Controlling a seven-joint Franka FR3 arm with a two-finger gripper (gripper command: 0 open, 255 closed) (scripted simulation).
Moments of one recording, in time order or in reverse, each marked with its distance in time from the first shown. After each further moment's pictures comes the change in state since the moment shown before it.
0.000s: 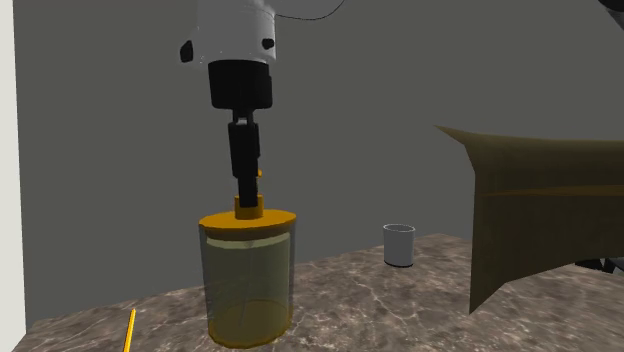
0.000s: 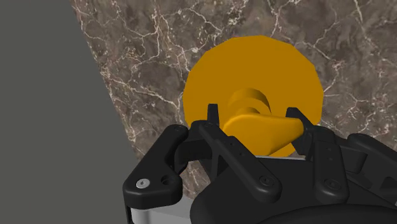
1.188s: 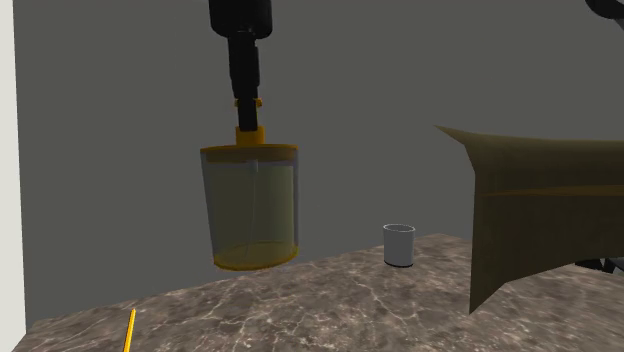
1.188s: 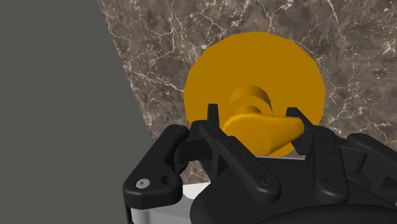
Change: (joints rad) arm 0.003 0.040 -0.001 0.303 0.007 -0.260 -0.039
